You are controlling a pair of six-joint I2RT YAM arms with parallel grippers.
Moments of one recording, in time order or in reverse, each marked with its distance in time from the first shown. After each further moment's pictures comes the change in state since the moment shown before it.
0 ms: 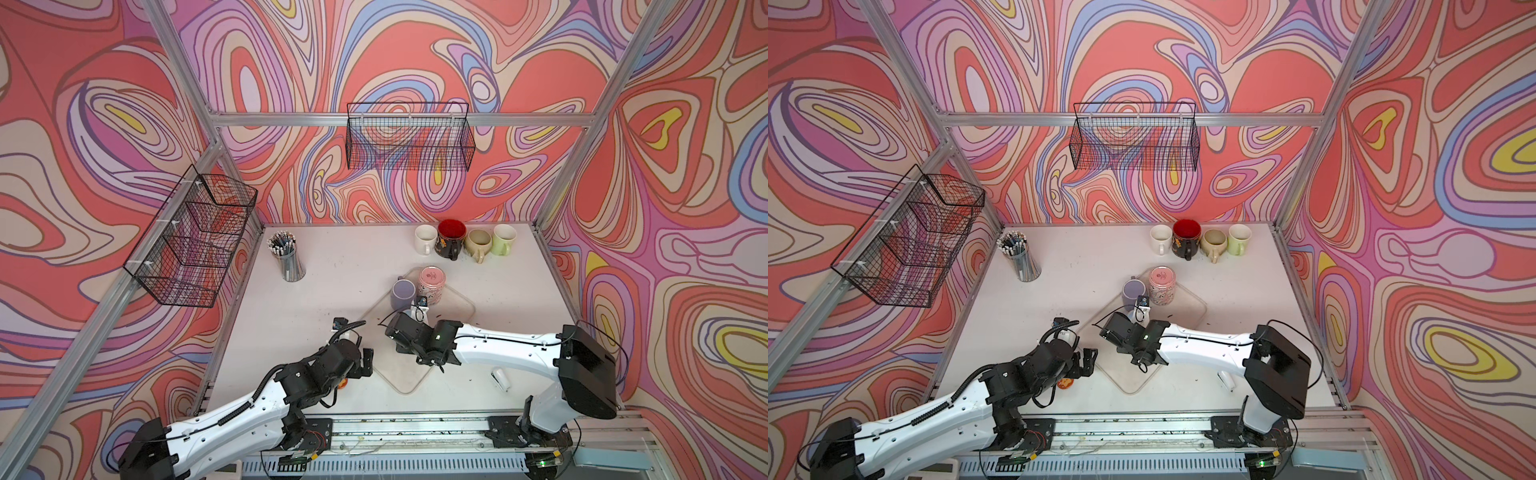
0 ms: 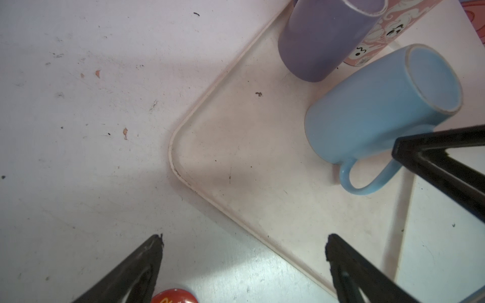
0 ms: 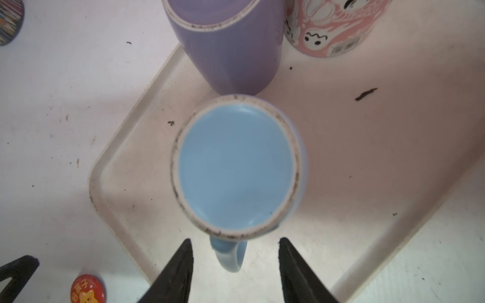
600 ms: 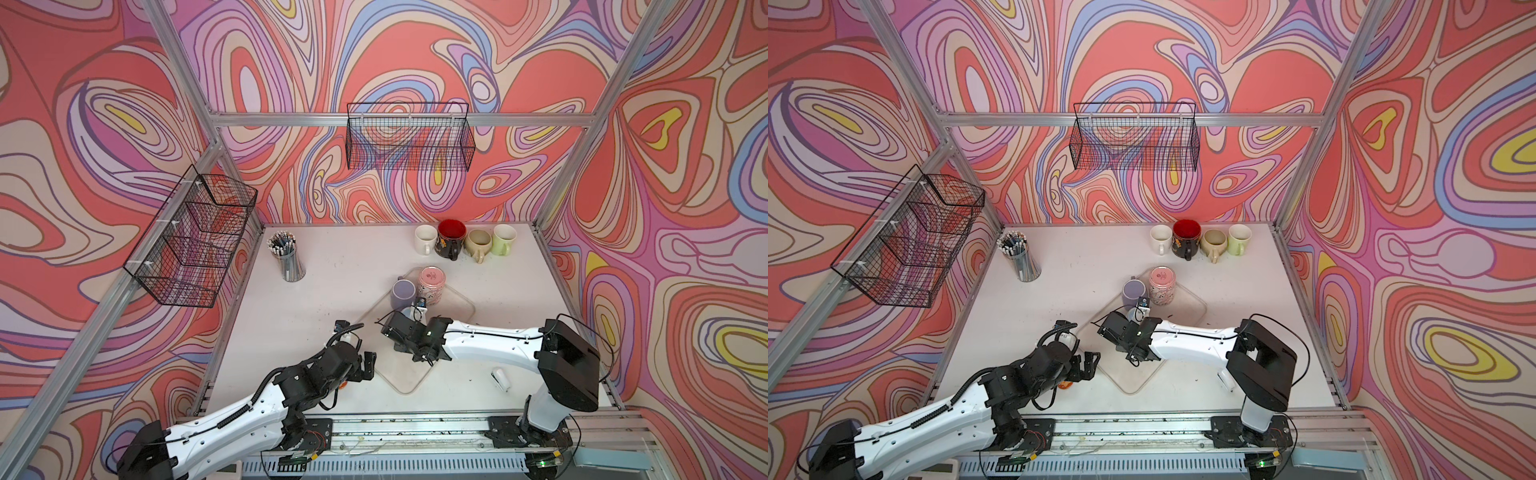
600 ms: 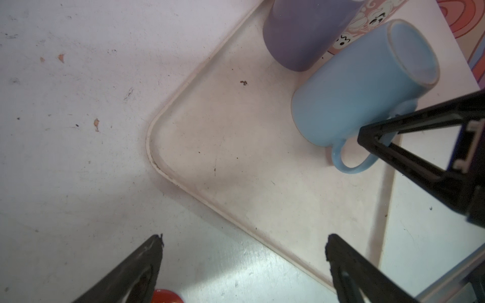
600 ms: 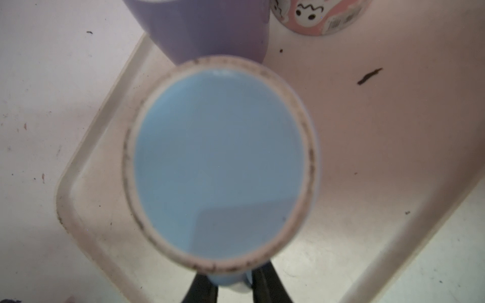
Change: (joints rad) left arm 0.001 -0.039 -0.037 0.039 0.059 0.004; right arm -0.026 0.066 0.027 -0.019 -0.022 0.048
